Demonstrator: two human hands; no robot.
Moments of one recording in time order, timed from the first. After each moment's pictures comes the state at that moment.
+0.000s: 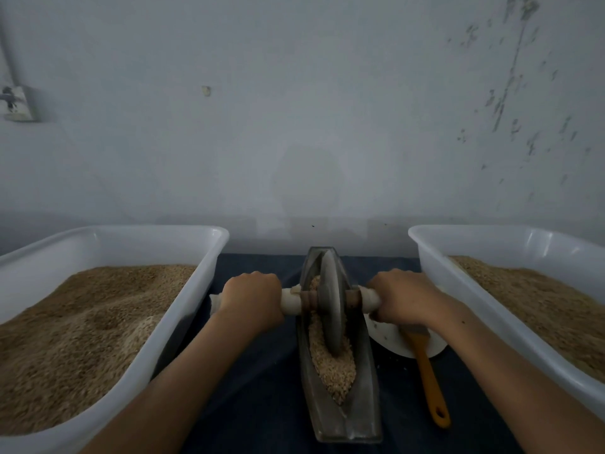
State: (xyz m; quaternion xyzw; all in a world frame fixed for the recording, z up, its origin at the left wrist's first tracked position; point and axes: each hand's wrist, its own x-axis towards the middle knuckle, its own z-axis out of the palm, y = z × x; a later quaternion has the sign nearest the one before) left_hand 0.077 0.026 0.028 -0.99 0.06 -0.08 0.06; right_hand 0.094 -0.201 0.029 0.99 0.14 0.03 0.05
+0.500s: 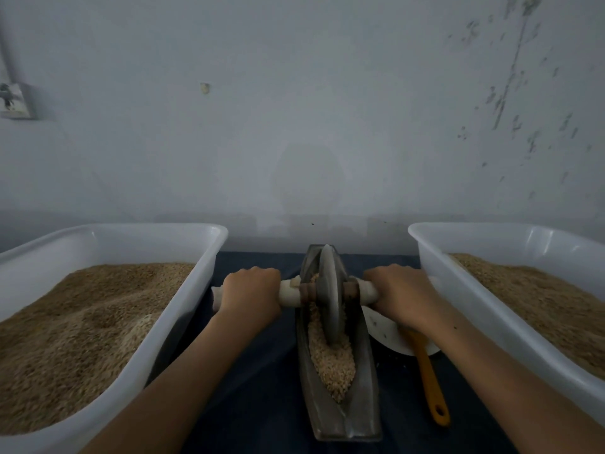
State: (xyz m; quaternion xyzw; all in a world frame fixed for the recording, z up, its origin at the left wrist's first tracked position) left_hand 0.079 0.026 0.025 -0.99 0.06 -0.13 0.04; right_hand 0.094 -0.199 0.022 0.98 0.13 0.12 0.02
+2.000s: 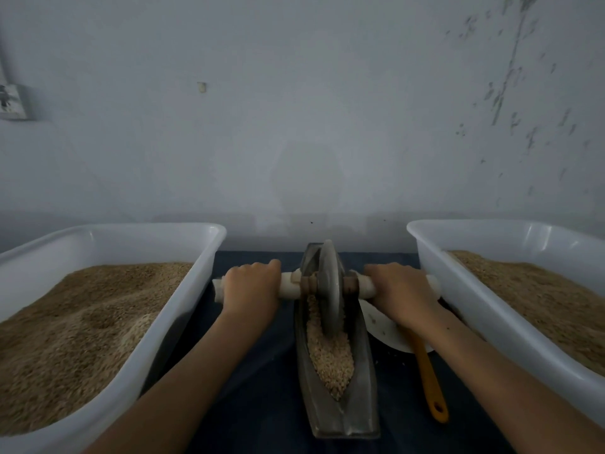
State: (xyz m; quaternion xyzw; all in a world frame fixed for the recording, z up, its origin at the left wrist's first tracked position) left_hand 0.078 0.021 0.019 -0.97 0.04 -0.20 0.08; right_hand 0.096 -0.199 0.012 0.98 0.11 0.16 -0.02
